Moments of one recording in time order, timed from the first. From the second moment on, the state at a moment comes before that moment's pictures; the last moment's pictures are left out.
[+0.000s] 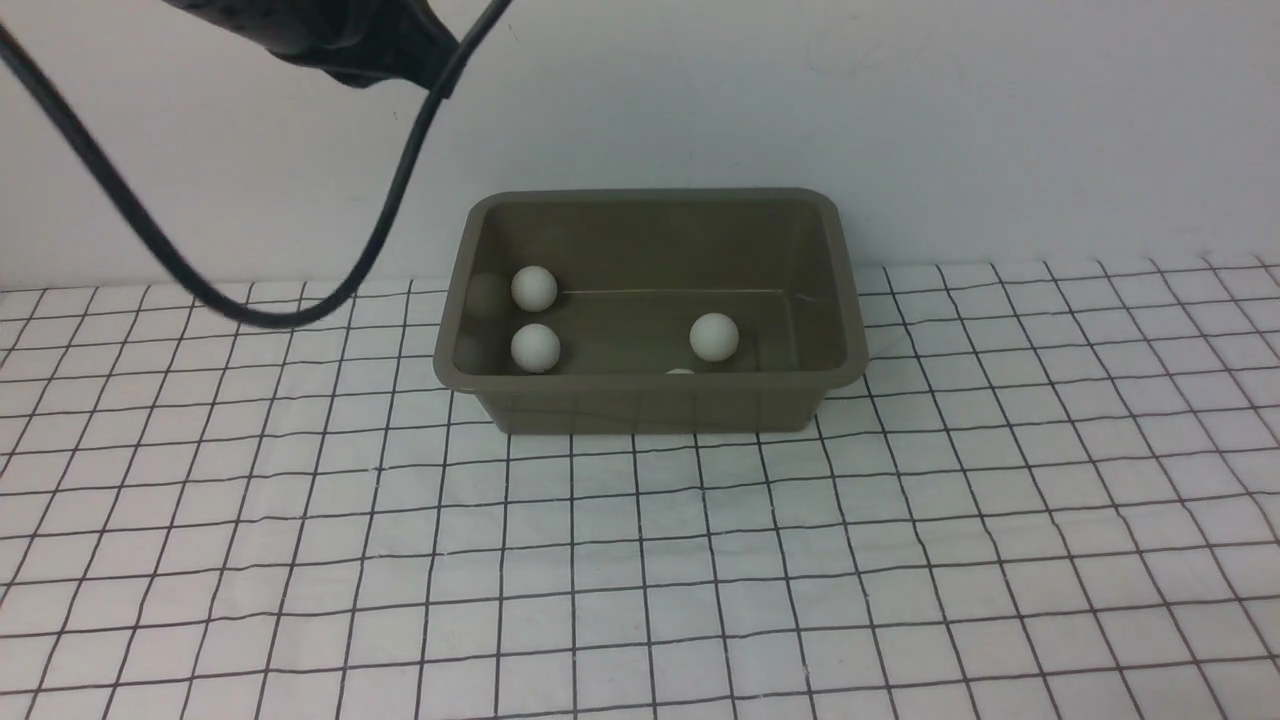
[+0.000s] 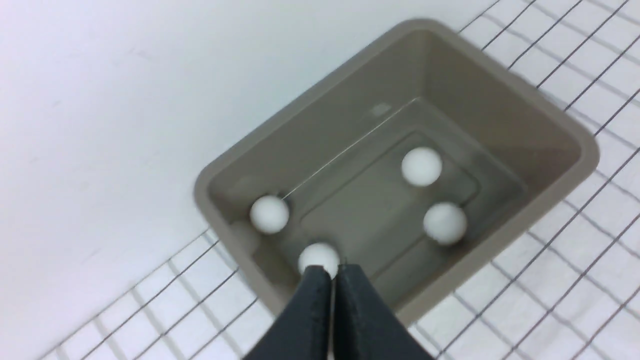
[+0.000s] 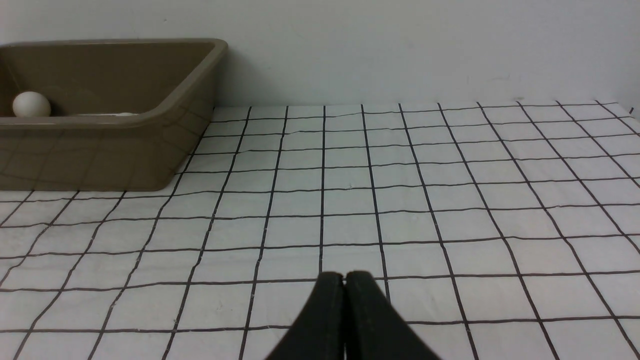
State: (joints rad) right arm 0.07 -0.01 0.03 -0.07 0.36 0.11; left arm -0.24 1.51 -1.63 -0.24 0.91 0.50
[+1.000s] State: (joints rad) right arm 0.07 -0.01 0.03 -0.07 0.36 0.11; left arm -0.24 0.80 -0.53 -0.14 0.57 0.41
